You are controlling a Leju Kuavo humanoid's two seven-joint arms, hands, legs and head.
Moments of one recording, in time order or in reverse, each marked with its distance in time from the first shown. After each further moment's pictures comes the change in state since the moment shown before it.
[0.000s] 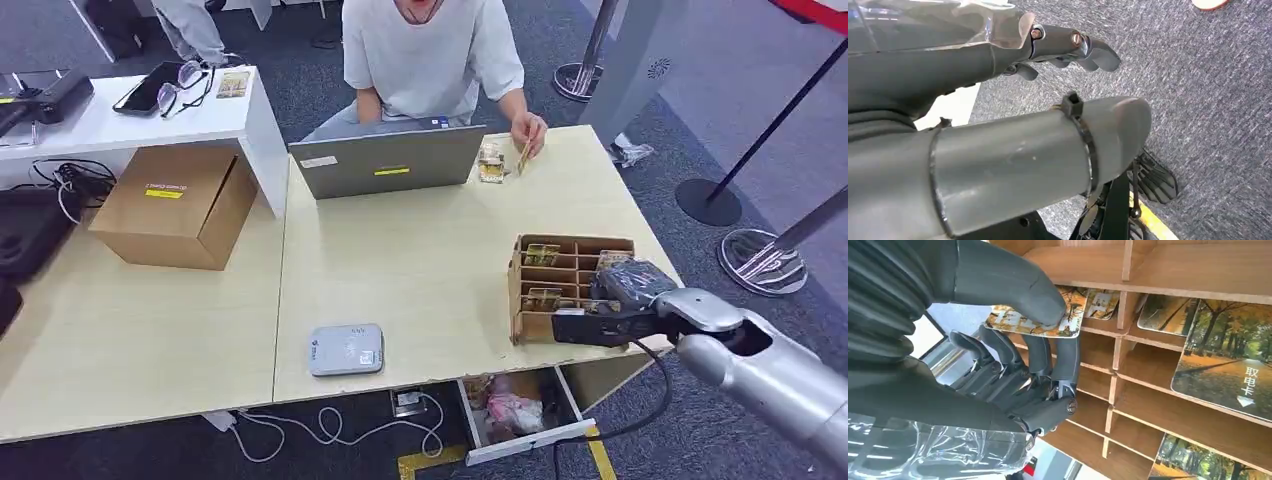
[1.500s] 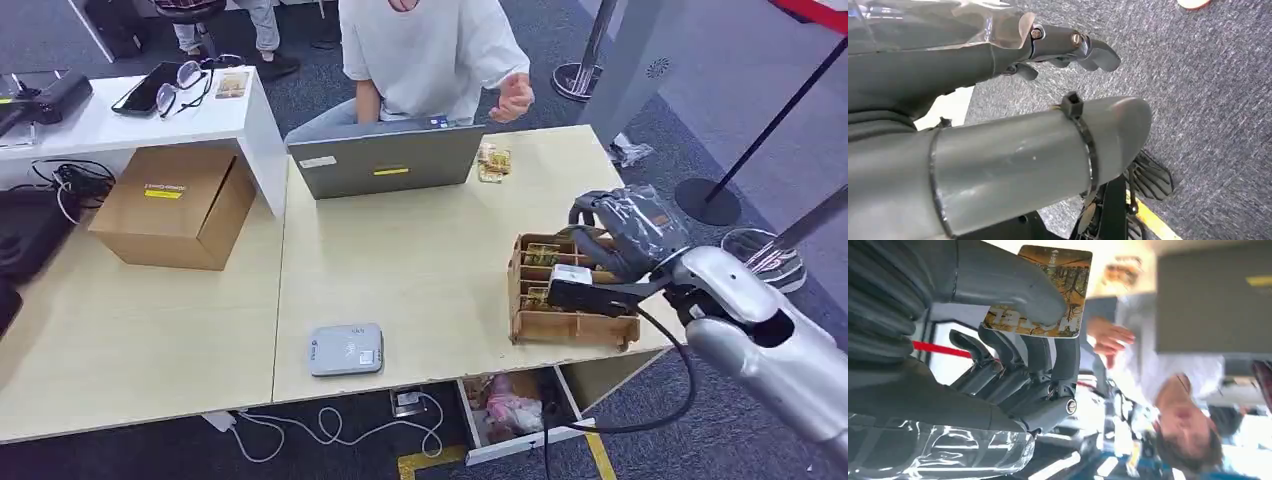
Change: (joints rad) left arm 0.000 -0.004 0.000 0.000 -0.035 -0.009 -0.031; right arm 0.013 0.040 -0.206 -0.255 0.103 -0.318 -0.180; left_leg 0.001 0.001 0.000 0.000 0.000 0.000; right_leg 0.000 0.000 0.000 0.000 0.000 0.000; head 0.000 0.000
